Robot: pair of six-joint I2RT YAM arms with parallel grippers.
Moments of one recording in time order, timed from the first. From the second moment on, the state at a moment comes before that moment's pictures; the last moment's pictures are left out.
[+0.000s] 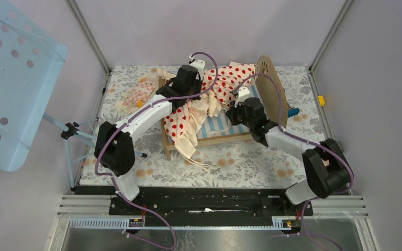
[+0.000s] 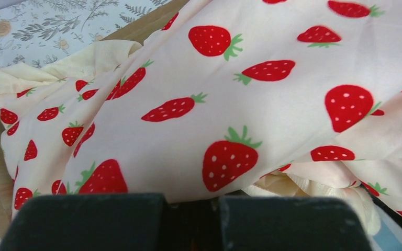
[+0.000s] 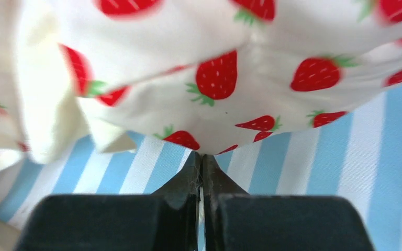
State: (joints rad) left arm -0.57 1.76 1.52 -0.32 -0.17 -0.11; right arm 0.51 1.52 0.80 0.28 -0.07 0.14
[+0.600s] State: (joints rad) left arm -0.61 1.81 1.58 -0.37 0.03 -0.19; right arm 0.51 1.10 0.85 -0.19 0.12 0.08
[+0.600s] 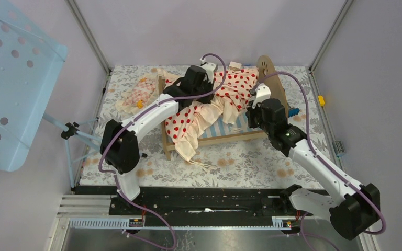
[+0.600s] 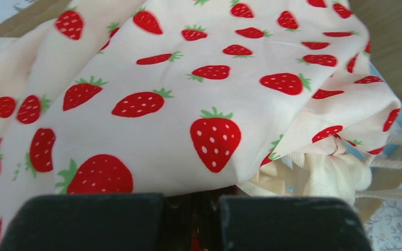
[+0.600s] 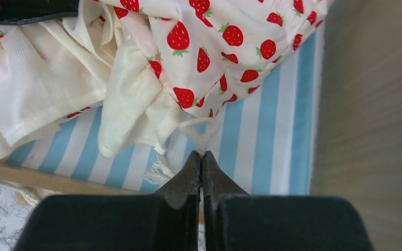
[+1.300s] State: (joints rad) left arm -0.72 1.83 1.58 -0.39 0.05 -0.22; right arm 0.51 1.02 1.15 -0.67 0.36 0.17
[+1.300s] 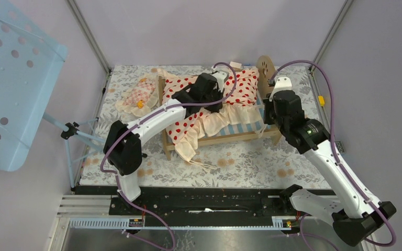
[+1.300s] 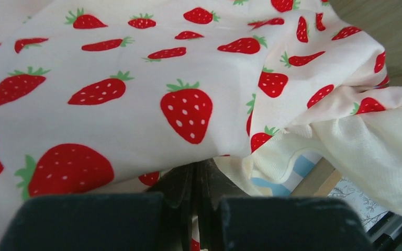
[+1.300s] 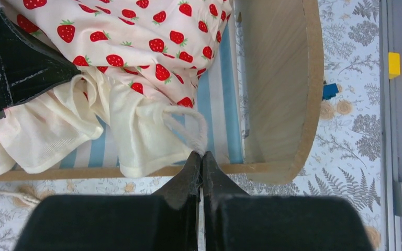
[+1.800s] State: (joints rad) left arm -0.73 1.81 1.54 -0.39 0.04 -0.21; right arm 0.51 0.97 1.07 -0.95 0.15 0.30
